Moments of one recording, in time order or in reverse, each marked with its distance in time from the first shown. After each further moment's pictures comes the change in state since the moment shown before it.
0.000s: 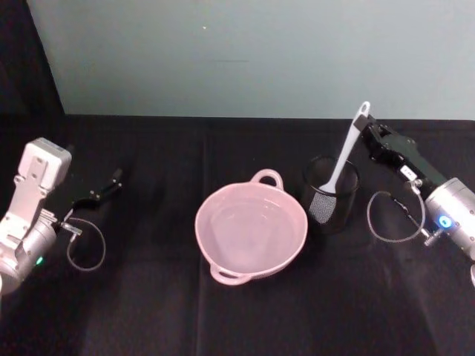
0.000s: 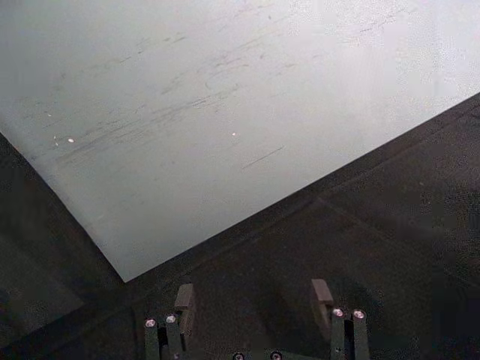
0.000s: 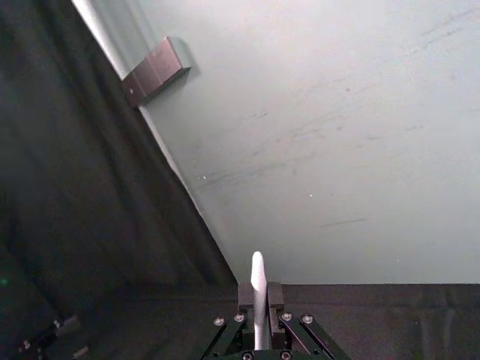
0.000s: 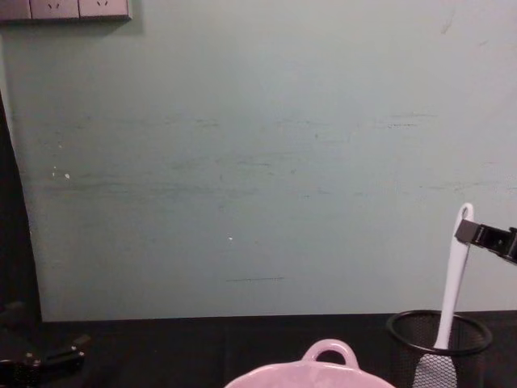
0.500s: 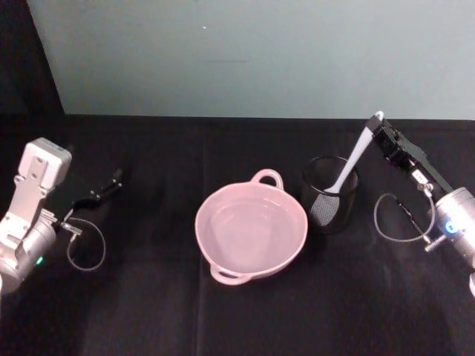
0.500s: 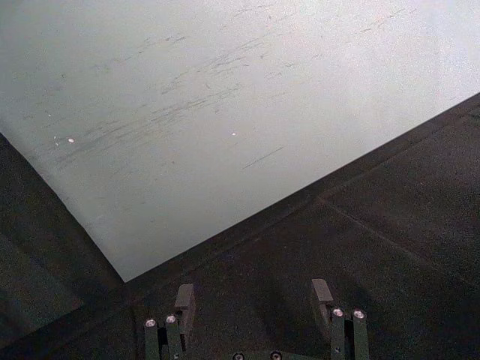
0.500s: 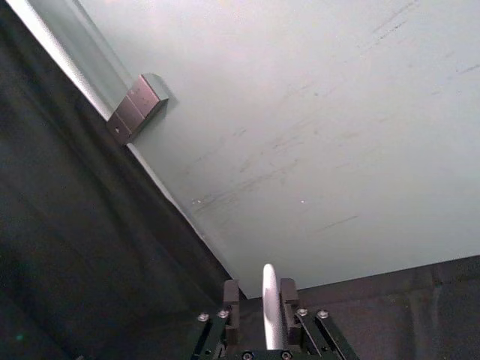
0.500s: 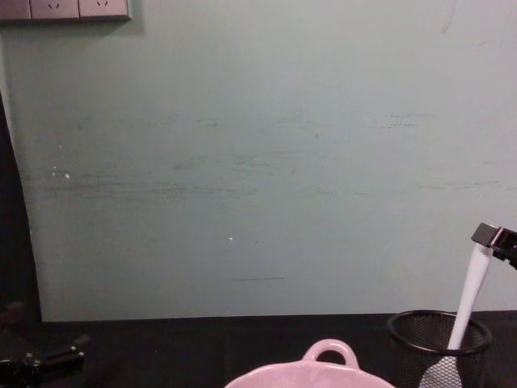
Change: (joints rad) left arm 0.000 0.000 0.000 0.000 0.000 0.000 0.000; right arm -0.003 -0.026 0.028 0.078 0.147 -0.009 0.035
